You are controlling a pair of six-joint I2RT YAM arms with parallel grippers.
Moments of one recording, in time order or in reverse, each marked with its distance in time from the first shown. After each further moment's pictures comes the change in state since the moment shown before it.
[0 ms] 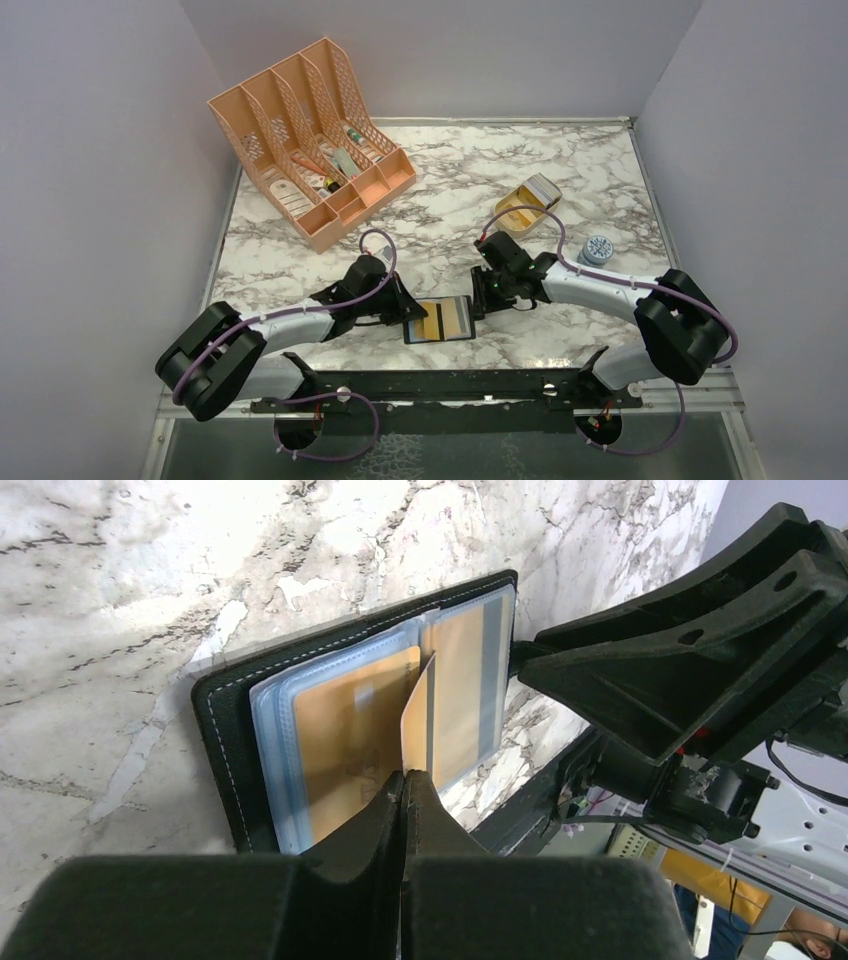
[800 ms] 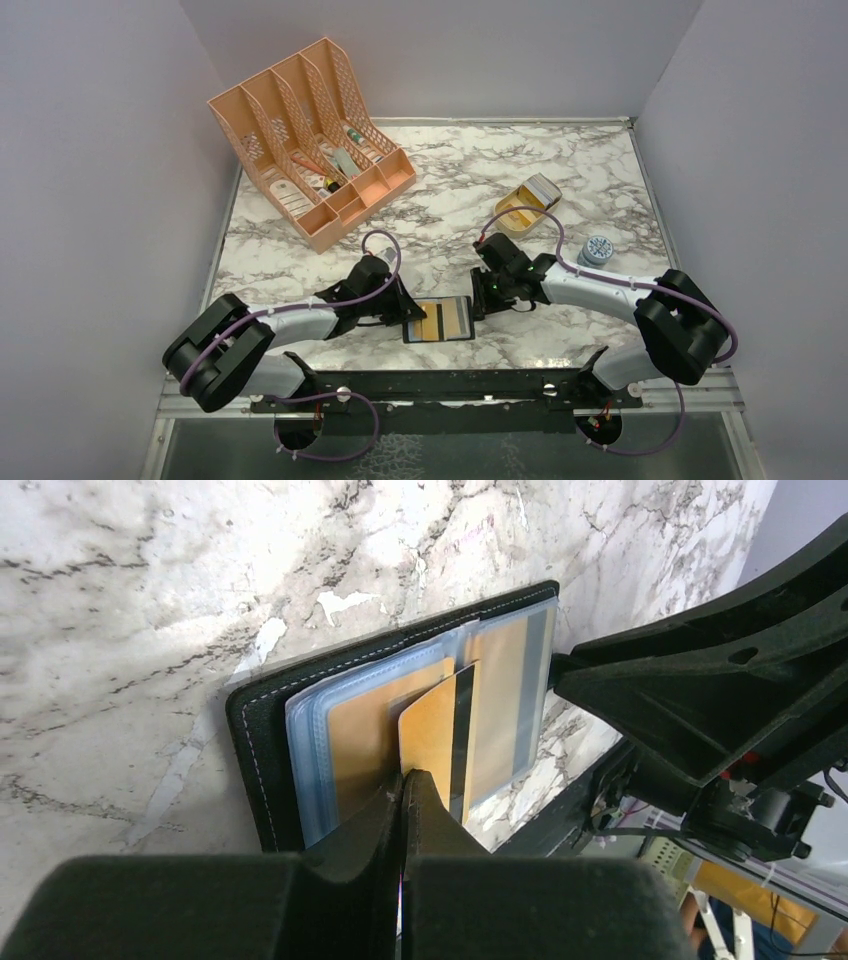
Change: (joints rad) left arm 0.000 0.063 0.005 0.015 -0.036 0.035; right arm 0.014 0.000 -0.002 0.000 0.016 0.002
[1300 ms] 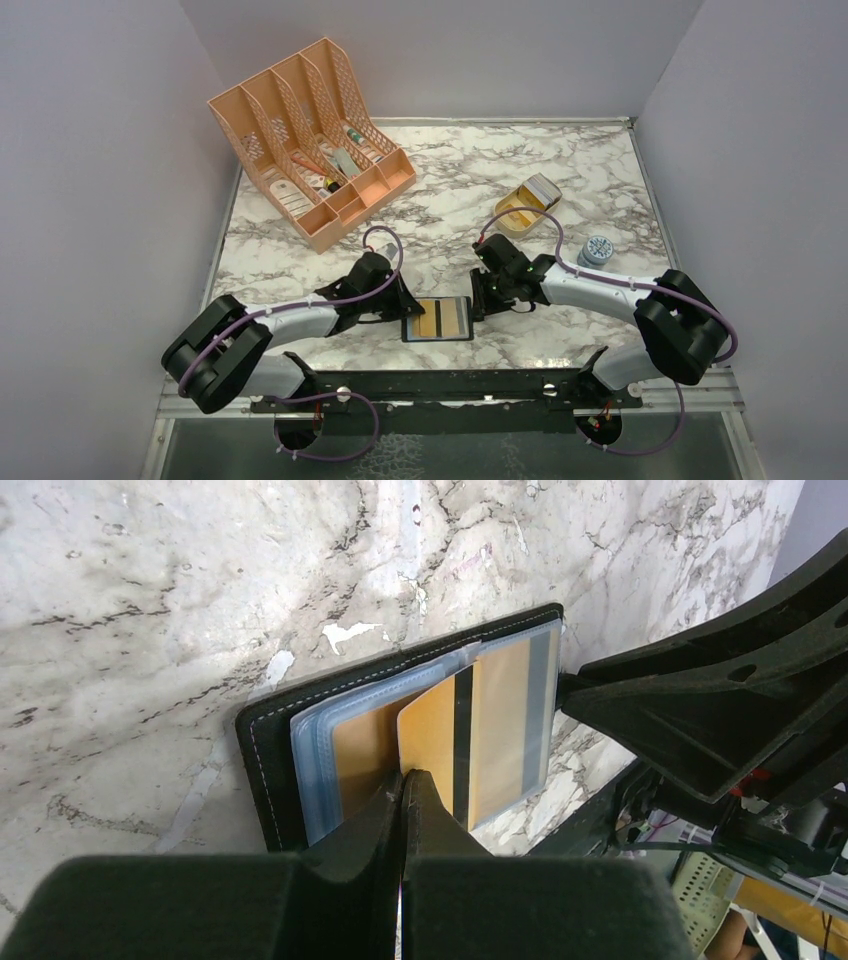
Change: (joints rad) left arm 0.000 -0.014 0.039 -0.066 -0.047 0.079; right arm 0.011 0.000 -0.002 0.000 0.001 0.007
